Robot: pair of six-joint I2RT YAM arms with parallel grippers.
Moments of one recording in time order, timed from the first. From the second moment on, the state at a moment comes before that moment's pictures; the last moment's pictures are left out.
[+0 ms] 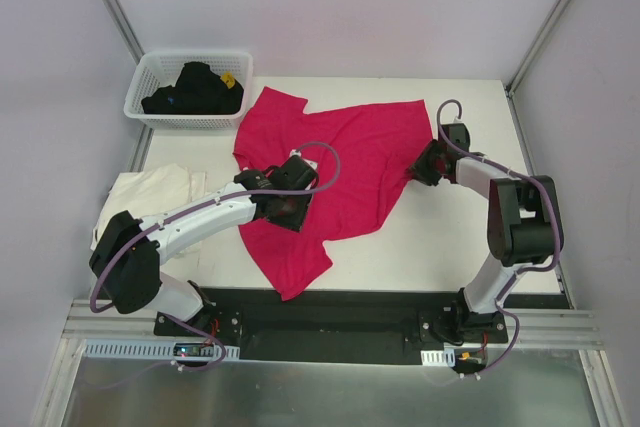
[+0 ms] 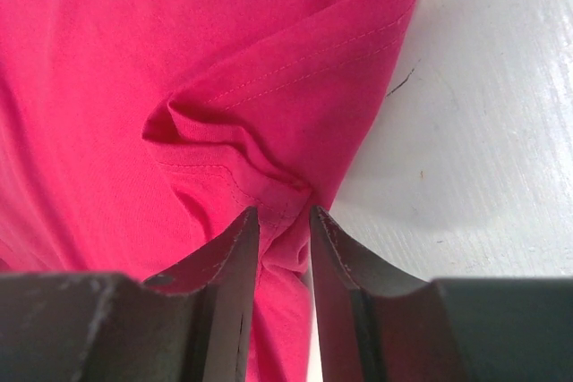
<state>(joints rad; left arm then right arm) -0.82 1.44 1.06 -0.78 -0.12 -0.44 0.12 1.74 1.00 -0.18 -0.12 0.76</state>
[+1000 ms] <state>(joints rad) -0.82 1.47 1.07 -0.77 -0.12 -0.42 0.13 1.79 1.01 -0.18 -0.12 0.77</state>
